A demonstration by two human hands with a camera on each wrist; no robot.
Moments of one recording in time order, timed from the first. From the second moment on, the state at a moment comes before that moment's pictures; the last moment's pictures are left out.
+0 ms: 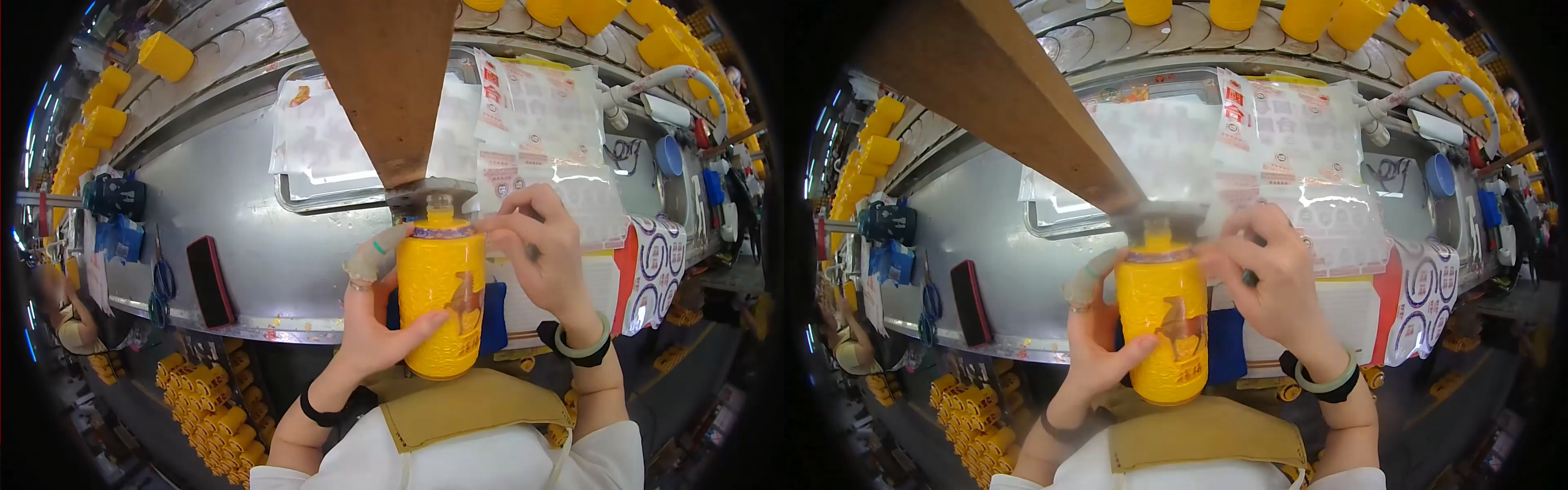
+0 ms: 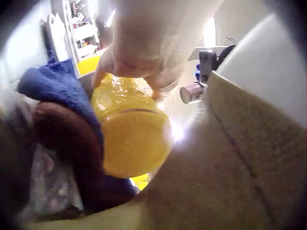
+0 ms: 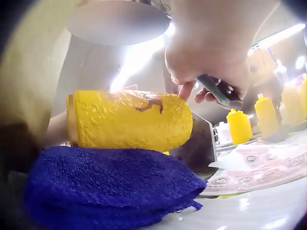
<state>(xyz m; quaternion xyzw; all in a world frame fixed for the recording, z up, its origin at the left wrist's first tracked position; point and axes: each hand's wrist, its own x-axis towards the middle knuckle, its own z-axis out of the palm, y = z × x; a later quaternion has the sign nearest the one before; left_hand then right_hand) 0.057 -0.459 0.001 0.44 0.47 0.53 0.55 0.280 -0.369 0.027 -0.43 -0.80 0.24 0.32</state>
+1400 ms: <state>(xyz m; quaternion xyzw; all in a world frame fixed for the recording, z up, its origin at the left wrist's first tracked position) 0.076 -0.454 0.034 0.61 0.57 0.42 0.35 0.253 -0.375 0.040 -0.39 -0.79 0.29 0.37</state>
